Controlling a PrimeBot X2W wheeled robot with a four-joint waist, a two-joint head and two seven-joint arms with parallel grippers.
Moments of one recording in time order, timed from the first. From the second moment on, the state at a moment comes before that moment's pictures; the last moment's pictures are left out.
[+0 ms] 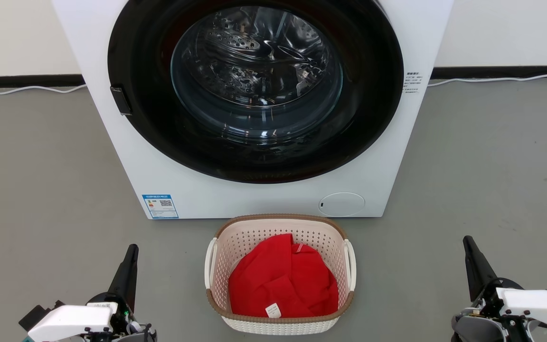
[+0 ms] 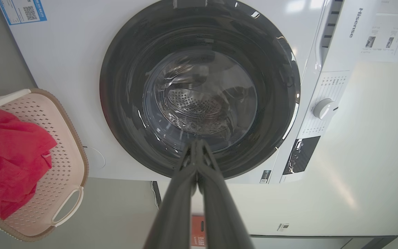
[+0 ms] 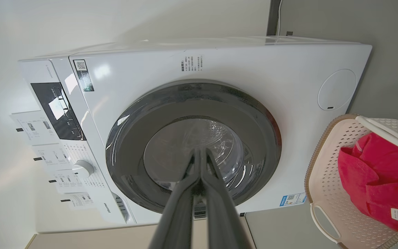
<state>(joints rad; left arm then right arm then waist) -0.05 0.04 0.08 0.27 -1.60 -0.12 0.11 -0.06 -0.05 -0.13 0.28 1.60 0.12 0.11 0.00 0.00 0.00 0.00</state>
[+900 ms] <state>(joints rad) -0.05 0.04 0.08 0.27 -1.60 -0.12 0.11 -0.06 -0.05 -0.13 0.28 1.60 0.12 0.11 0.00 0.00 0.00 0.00</state>
